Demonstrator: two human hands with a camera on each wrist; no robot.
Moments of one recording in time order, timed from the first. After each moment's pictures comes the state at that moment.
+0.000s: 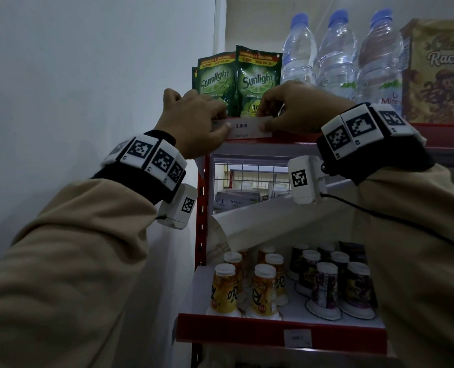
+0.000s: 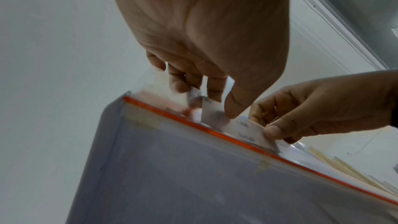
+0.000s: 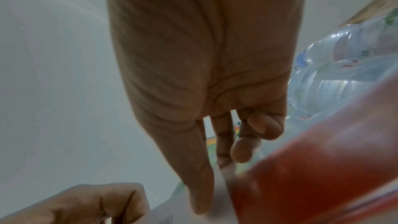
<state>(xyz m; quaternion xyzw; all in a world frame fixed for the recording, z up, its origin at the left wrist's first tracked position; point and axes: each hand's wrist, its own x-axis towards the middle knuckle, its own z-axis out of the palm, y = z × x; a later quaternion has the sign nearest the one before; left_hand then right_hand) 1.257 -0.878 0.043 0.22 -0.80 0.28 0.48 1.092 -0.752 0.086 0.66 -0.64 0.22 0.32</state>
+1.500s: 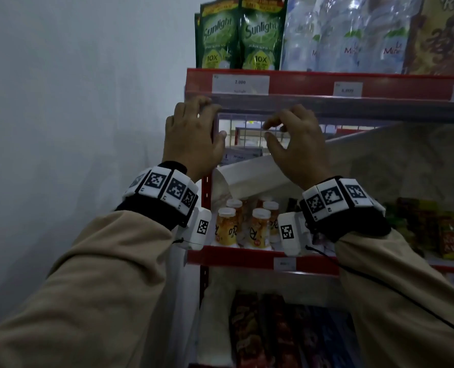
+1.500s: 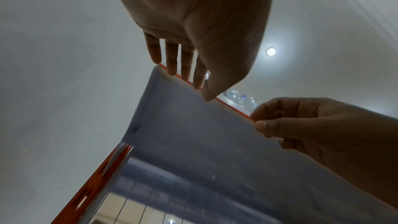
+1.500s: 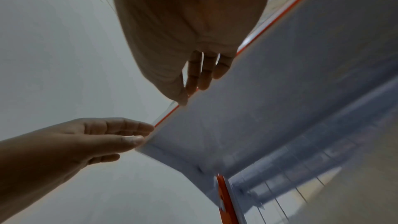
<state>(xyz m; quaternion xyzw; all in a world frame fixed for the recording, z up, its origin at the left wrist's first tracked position) 1.260 -0.842 -0.065 0.28 -0.78 0.15 0.55 1.086 -0.743 -0.062 0.62 -0.53 0.46 0.36</state>
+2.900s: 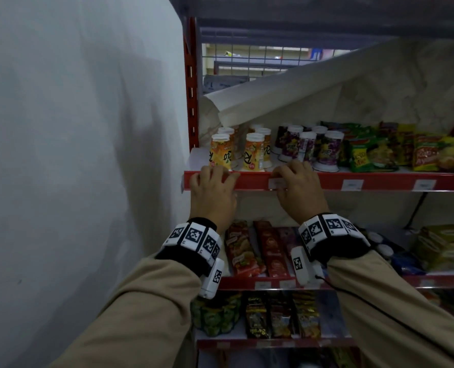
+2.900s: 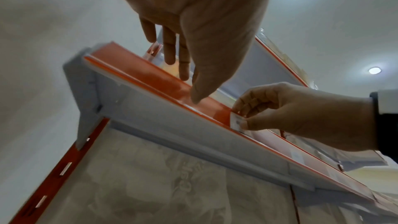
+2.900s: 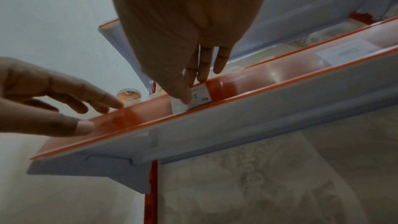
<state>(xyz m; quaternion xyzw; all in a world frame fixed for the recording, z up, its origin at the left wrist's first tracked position) 1.241 -0.802 -0.288 0.33 -0.87 0.11 0.35 1.072 -0.703 -0.272 0.54 -0.76 0.25 0.28</state>
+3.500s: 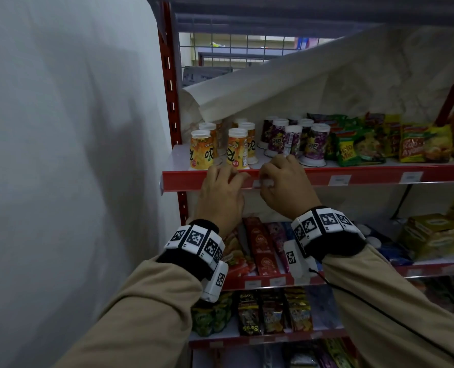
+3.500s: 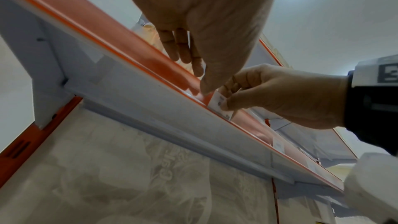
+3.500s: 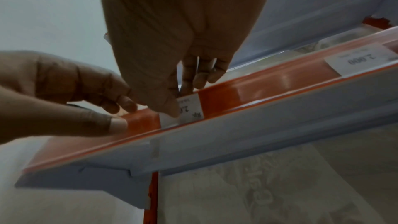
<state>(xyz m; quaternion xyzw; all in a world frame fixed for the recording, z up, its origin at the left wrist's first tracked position) 1.204 -0.790 -0.292 0.22 -0.89 0.02 0.39 1.053 -0.708 -0.271 0.59 -0.73 0.22 0.27</state>
